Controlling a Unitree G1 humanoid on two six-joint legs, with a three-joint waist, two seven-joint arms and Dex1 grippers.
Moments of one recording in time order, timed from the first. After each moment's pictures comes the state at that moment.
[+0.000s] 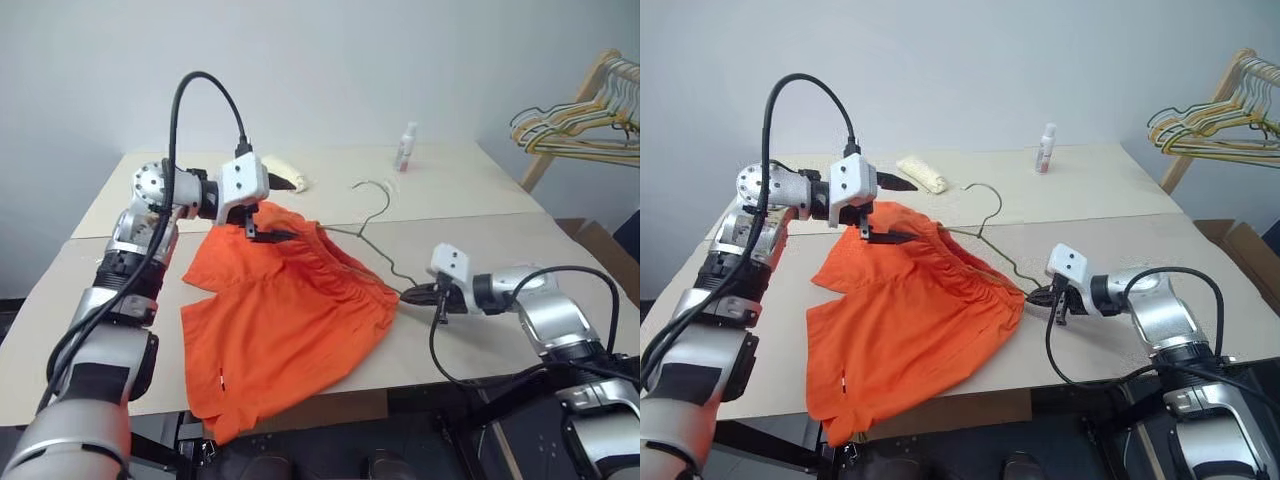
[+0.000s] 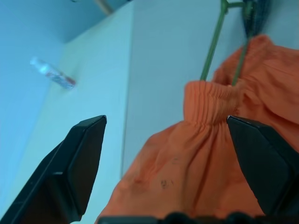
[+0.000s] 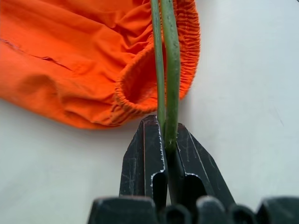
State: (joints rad) left arm -1.02 0.62 -0.22 0.64 -0.10 -0.17 -1.37; right arm -0.49 -0.73 0.19 0.19 0.13 0.29 1.18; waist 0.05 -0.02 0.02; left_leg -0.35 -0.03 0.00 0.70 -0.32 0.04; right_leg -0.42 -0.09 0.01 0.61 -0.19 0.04
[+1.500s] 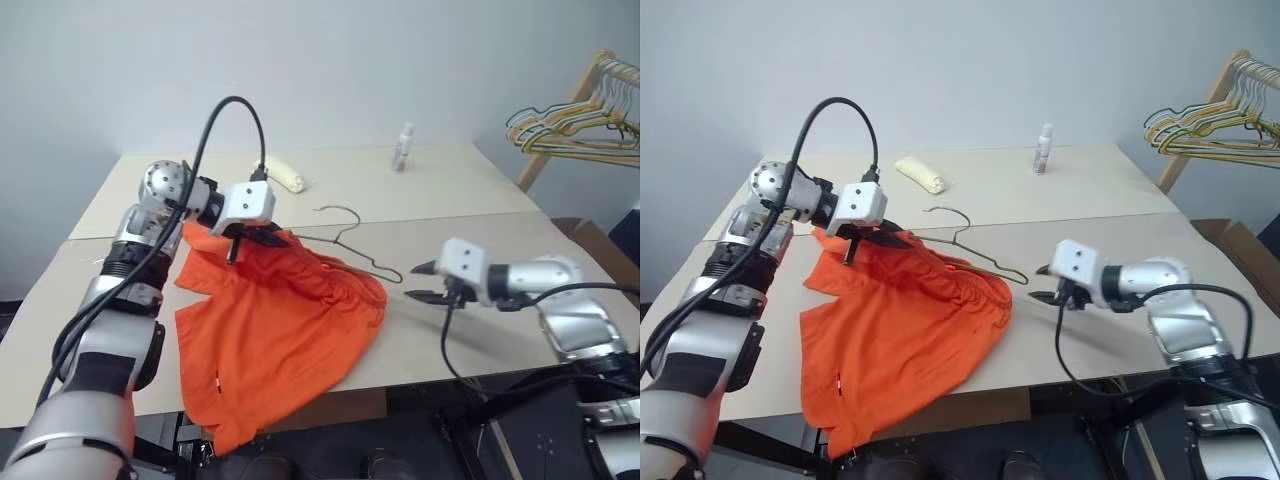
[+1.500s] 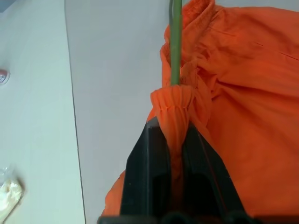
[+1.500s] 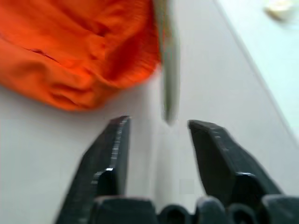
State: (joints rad) left arm -1.05 0.61 -0.23 0.73 0.02 -0.23 -1.51; right arm -0.41 -0.81 0.03 0.02 0.14 0.23 1.07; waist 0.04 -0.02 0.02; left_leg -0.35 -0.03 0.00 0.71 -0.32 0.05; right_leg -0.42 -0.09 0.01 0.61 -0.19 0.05
